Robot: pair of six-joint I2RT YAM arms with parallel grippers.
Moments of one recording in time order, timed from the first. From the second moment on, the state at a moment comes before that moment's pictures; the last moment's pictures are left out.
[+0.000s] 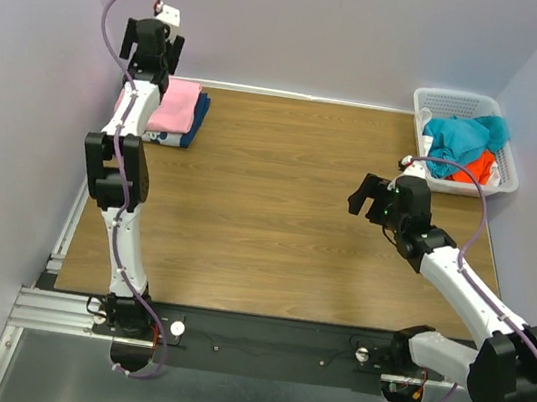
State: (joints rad) left arm 0.09 2.23 2.01 -0.05 -0.29 0.41; right arm 0.34 1.16 0.72 -0.12 0.10 0.40
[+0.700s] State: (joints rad) left arm -0.41 1.37 1.17 0.01 -0.24 -0.35; right arm 0.34 0.87 0.59 -0.13 0.13 0.51
